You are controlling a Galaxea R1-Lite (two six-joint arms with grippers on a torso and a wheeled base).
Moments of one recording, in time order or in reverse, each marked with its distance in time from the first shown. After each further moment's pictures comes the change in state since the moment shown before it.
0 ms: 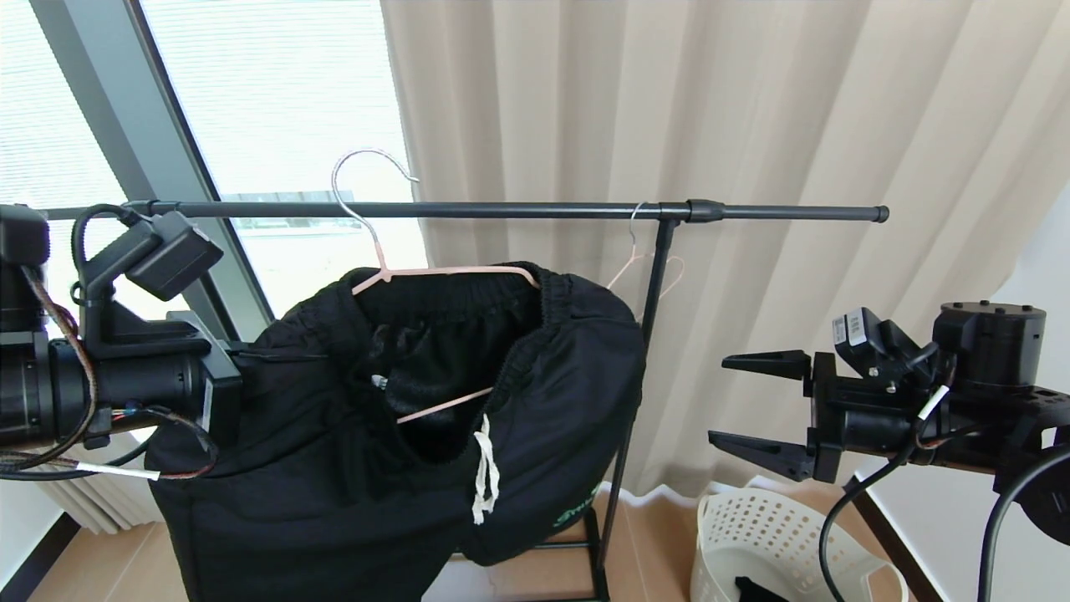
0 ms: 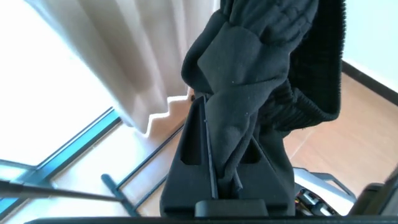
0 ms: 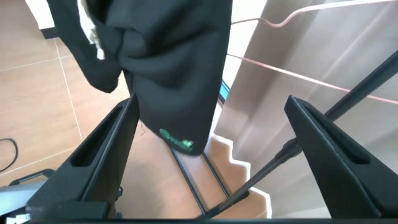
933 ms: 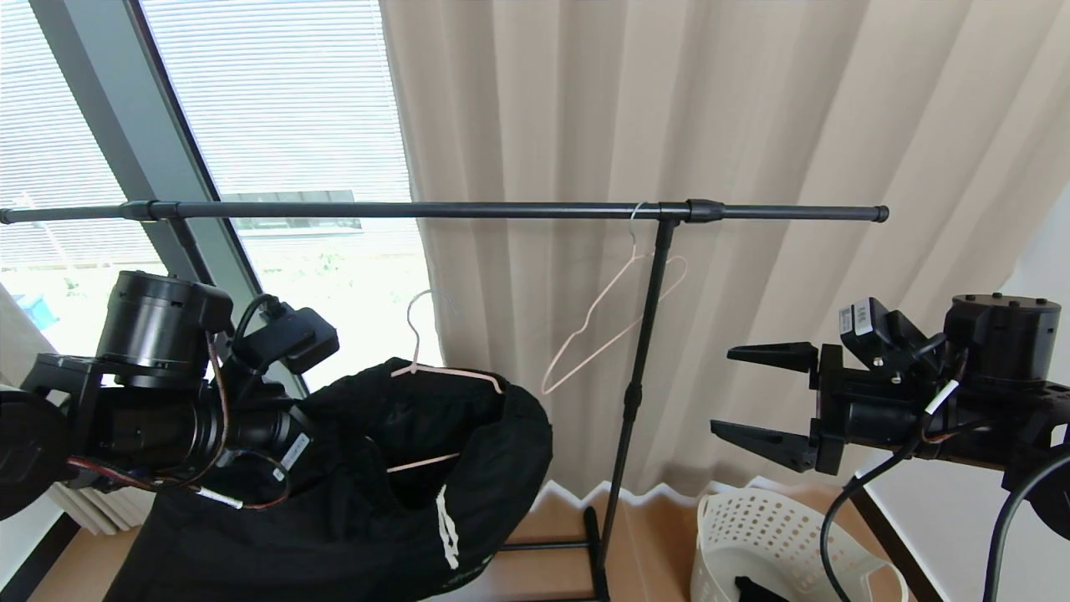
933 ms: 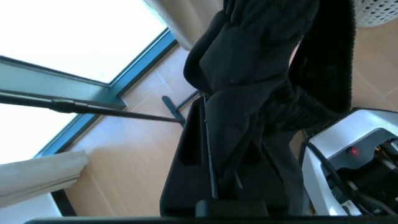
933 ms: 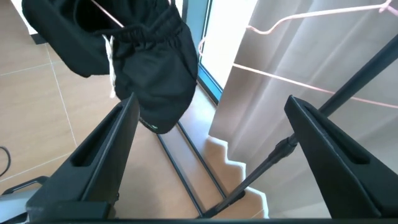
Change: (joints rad) left arm -0.114 0.205 0.043 -0.001 0.482 0.160; right arm 0.001 -0.019 -0.006 0.001 -0.032 0.012
